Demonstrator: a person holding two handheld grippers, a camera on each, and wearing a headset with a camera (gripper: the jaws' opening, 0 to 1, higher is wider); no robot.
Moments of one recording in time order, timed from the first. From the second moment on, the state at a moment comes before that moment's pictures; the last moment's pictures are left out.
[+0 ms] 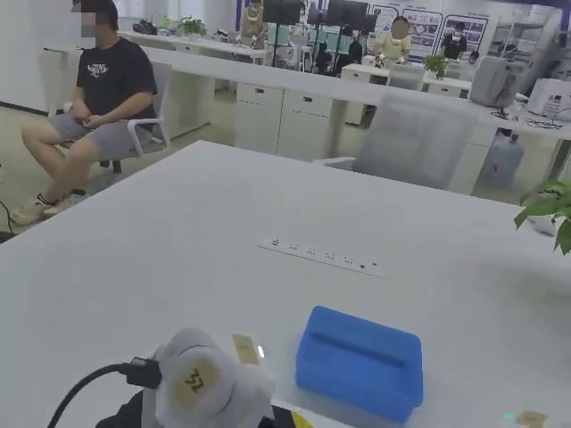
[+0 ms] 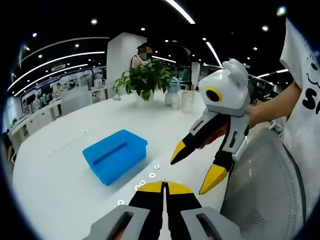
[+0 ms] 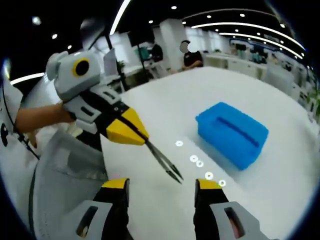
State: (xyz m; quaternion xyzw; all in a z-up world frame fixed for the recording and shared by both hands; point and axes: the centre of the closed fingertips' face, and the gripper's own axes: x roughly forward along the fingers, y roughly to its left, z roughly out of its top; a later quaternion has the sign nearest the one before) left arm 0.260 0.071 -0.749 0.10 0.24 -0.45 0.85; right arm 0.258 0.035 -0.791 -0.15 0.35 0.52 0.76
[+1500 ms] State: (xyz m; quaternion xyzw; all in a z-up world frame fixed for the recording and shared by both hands) left arm 0.244 0.188 -0.728 0.02 0.21 -0.14 0.97; right arm 0.292 0.104 -0.782 -0.19 0.27 0.59 0.74
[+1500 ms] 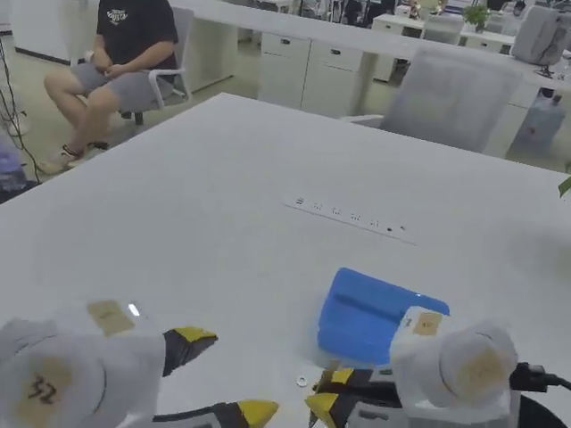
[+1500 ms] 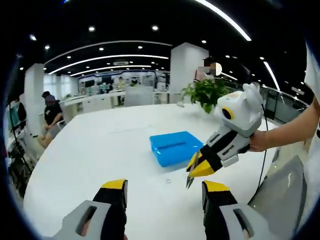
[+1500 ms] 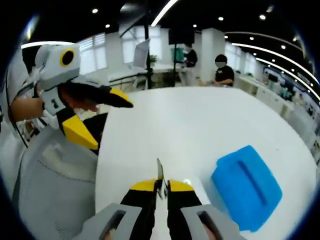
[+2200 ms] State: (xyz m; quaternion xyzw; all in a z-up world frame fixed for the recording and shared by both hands) left arm 0.239 0.225 -0.736 0.04 0.18 -0.01 0.98; right arm 0.334 0.127 -0.792 -0.14 0.28 0.57 0.76
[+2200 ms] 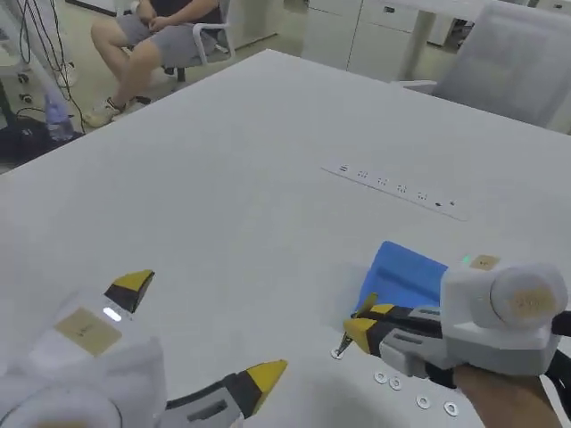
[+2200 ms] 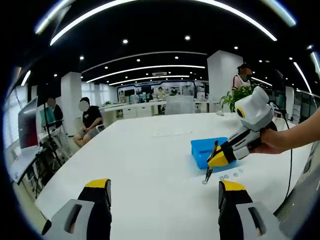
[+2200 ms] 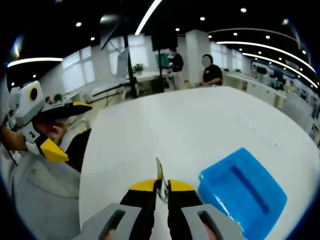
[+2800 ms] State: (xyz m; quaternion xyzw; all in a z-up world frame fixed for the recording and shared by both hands) left arm 0.238 0.227 -0.743 0.05 0.20 -0.01 0.98; right arm 0.333 0.125 -0.802 -0.16 0.28 0.57 0.76
